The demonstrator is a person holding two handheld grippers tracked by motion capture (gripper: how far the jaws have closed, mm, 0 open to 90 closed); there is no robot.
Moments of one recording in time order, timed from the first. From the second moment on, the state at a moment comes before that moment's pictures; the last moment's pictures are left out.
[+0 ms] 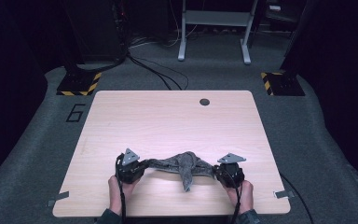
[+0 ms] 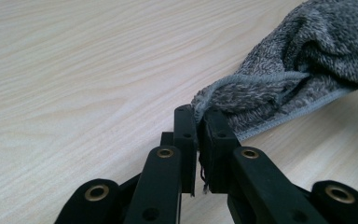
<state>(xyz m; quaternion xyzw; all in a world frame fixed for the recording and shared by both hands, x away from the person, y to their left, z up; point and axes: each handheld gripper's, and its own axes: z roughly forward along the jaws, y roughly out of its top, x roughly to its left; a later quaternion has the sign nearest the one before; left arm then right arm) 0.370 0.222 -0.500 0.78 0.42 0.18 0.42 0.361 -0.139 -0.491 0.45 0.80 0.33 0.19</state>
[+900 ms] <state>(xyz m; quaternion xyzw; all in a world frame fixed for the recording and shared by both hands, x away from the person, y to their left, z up) 0.369 0.208 -0.511 0.81 0.41 0.15 0.40 0.329 -0.062 -0.475 0.36 0.84 0.36 0.15</state>
